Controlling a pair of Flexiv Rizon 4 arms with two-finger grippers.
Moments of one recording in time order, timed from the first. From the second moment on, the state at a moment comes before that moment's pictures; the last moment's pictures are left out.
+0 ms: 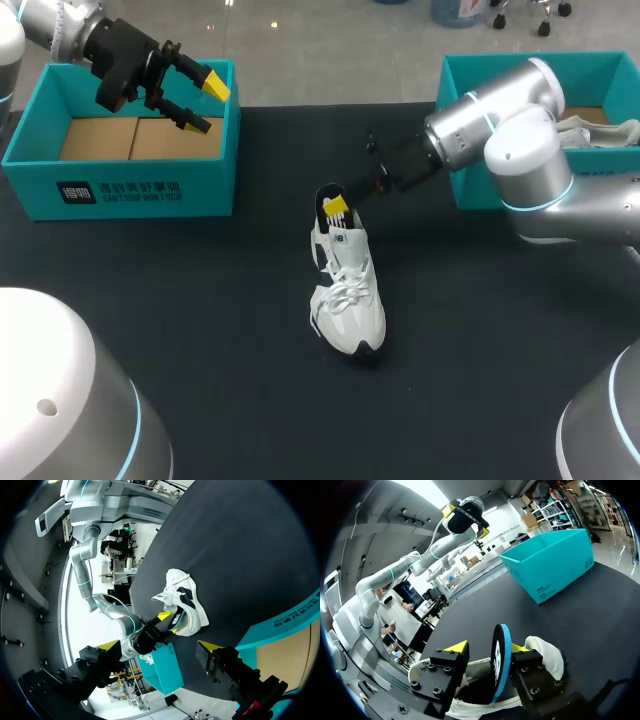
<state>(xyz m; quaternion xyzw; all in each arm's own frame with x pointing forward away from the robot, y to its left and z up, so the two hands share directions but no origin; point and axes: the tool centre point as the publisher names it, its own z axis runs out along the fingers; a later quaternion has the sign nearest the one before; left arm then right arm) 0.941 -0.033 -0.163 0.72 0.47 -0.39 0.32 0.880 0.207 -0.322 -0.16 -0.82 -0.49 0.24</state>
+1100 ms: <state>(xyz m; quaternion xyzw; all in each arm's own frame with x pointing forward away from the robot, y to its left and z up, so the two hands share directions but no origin) 0.941 -0.033 -0.163 0.72 0.47 -0.39 0.32 0.872 0.201 -0.353 -0.20 -0.84 -0.44 0.25</state>
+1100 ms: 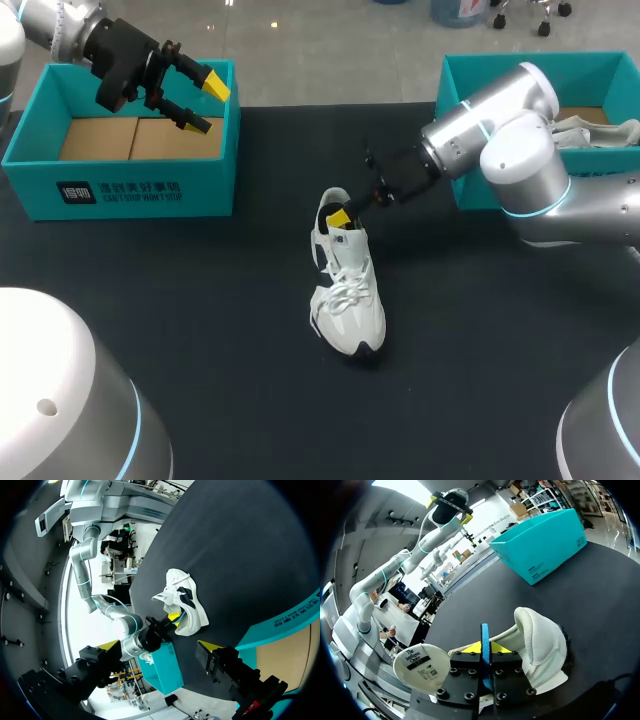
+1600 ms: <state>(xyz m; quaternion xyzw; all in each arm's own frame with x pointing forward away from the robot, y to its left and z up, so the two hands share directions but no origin) 0.941 -0.033 -0.163 0.72 0.47 -0.39 0.32 0.873 0.205 -0.347 -0.19 -0.84 -0.45 0.25</state>
